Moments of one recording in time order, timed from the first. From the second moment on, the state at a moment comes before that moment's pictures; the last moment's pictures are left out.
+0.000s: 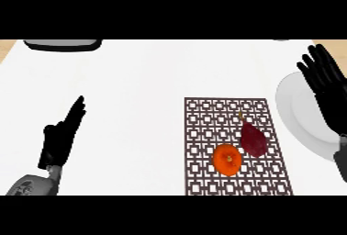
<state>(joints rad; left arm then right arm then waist) -0.11 0.43 -0.24 -1.35 0.19 0.25 0.02 -0.27 -0.55 0.07 -1.55 -0.49 -0.09 0.04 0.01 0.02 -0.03</state>
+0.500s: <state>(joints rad) -0.06 0.32 -0.24 -1.36 0.29 0.22 0.09 -0.33 -0.66 0.03 -1.48 -0.27 -0.13 -0.05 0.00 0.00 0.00</state>
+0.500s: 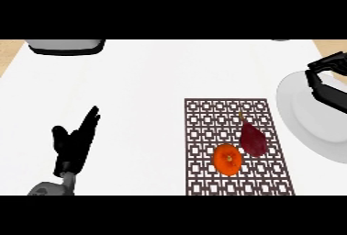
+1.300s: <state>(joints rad) -0.01 0.27 -0.24 -1.43 0.28 0.21 0.16 -0.04 -0.71 0.05 -1.67 -0.10 -0.06 -0.14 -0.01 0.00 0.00</state>
